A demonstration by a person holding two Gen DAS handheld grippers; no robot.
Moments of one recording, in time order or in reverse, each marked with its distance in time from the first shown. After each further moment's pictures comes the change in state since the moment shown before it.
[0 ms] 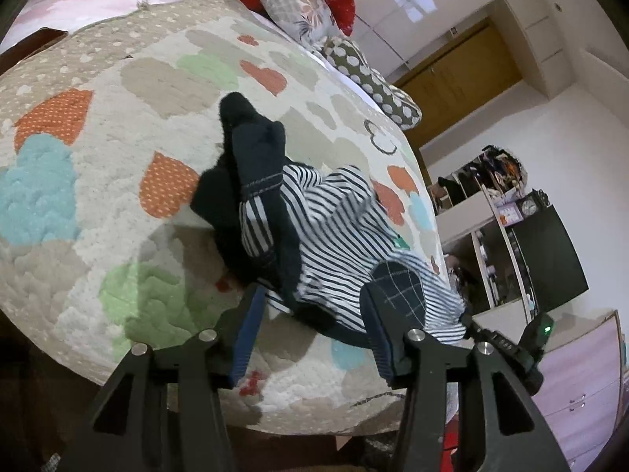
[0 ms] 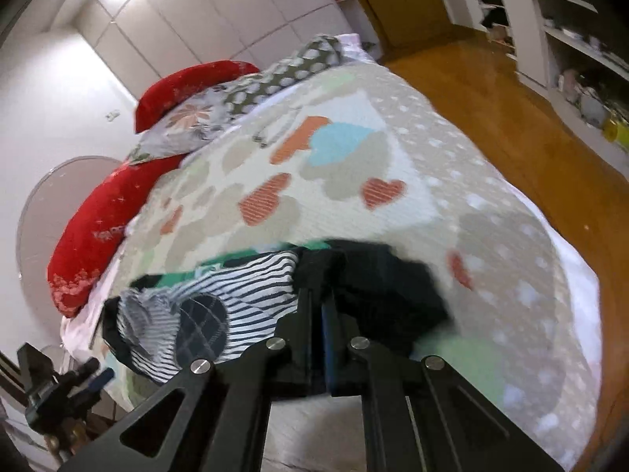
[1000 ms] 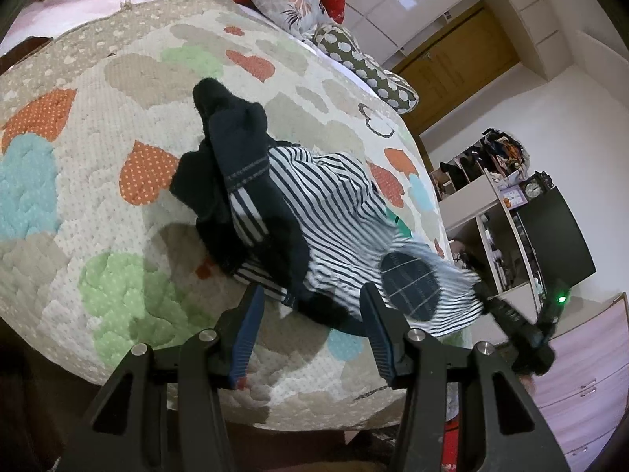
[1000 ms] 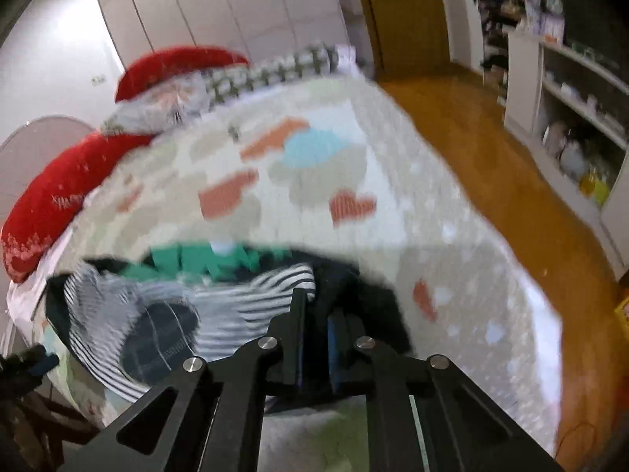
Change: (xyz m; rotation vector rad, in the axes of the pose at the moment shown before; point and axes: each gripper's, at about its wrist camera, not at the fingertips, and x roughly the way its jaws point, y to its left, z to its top) left arm 0.017 -0.015 -0.010 0.049 0.026 0.017; right arm 0.008 0.015 0.009 -0.171 -0.072 -0.159
